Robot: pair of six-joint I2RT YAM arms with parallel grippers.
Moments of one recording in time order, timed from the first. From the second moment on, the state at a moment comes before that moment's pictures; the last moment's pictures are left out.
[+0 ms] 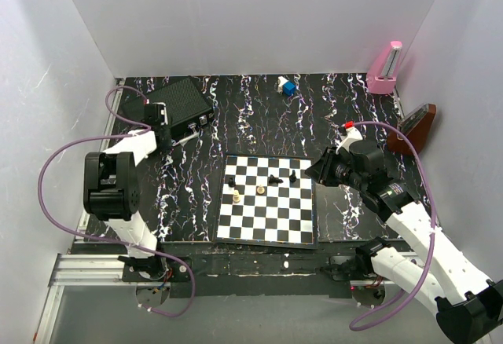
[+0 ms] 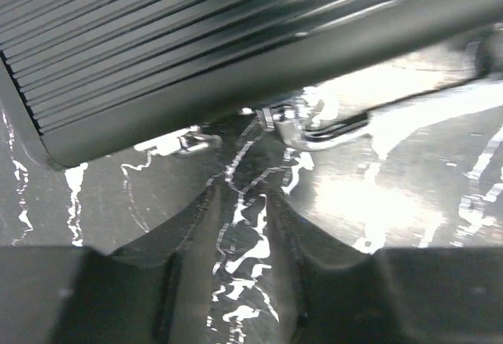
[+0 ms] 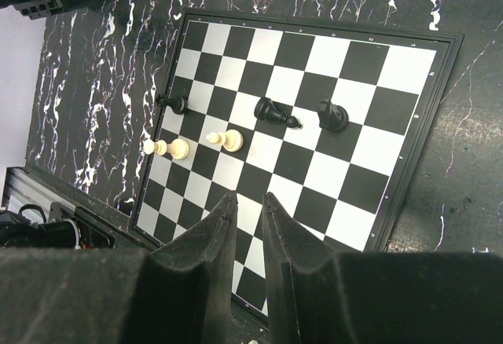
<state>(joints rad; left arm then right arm) 0.00 1.77 1.09 -0.28 -0.23 -0.09 0.50 0.79 0.74 -0.48 -0.17 0.58</state>
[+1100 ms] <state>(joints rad) 0.11 1.80 1.28 -0.35 -0.15 -0.06 0.50 0.78 0.74 -0.49 -0.15 0.57</state>
